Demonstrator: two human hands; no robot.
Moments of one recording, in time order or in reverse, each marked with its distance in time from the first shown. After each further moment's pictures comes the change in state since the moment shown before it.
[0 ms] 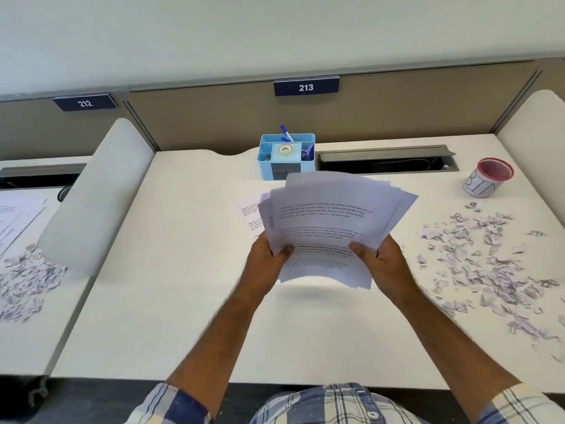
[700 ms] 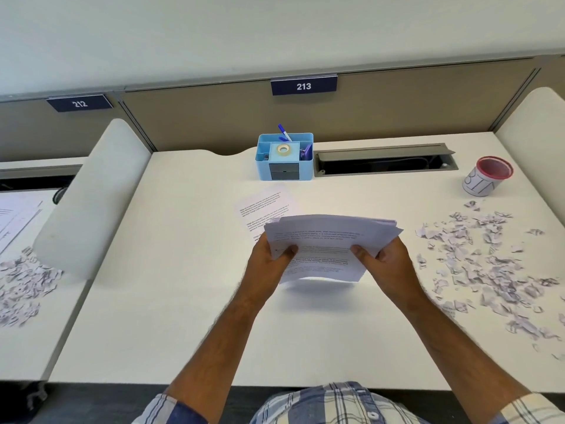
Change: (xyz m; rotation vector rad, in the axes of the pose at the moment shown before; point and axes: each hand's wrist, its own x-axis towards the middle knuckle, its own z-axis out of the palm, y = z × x) left_hand -0.006 0.005 0.005 -0.104 0.015 -0.017; right_hand -0.001 -0.002 -0.005 -0.096 0.085 0.006
